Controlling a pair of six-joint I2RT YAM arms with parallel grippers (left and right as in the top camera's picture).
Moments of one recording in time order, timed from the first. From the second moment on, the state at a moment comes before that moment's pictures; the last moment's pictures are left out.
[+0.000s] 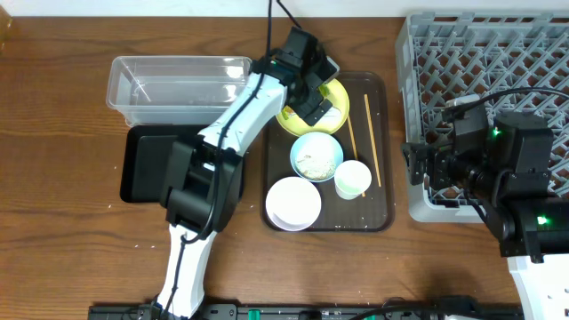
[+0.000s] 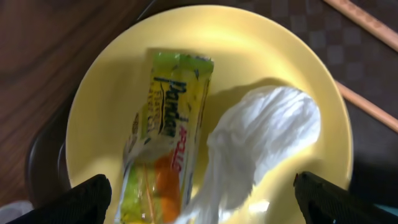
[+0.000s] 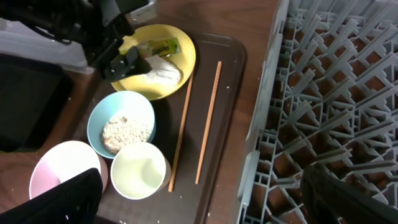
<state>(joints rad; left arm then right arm) -0.46 2.26 1.86 -0.71 0.13 0.36 0.07 1.02 1.10 -0.84 -0.24 -0.05</state>
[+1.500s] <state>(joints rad) -0.40 2.08 1.86 -0.76 0.10 0.25 0.07 1.02 1.10 -0.86 -0.24 -0.05</state>
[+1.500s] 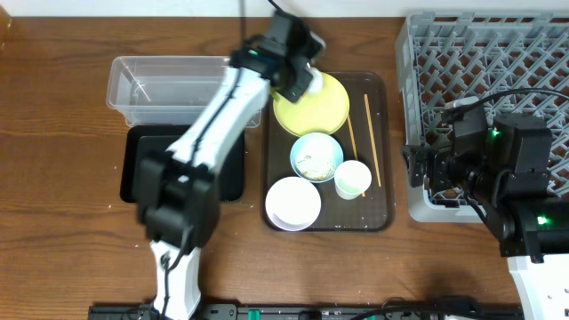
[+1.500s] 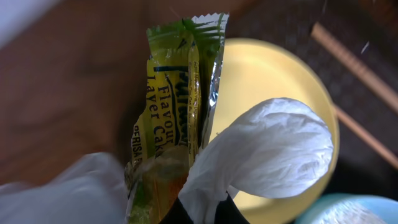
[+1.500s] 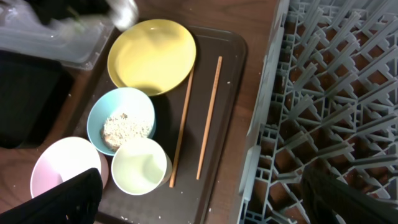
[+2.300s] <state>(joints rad) -0.02 2.04 1.82 -0.91 0.10 0.80 0.07 1.02 1.10 -0.84 -0.24 -0.05</state>
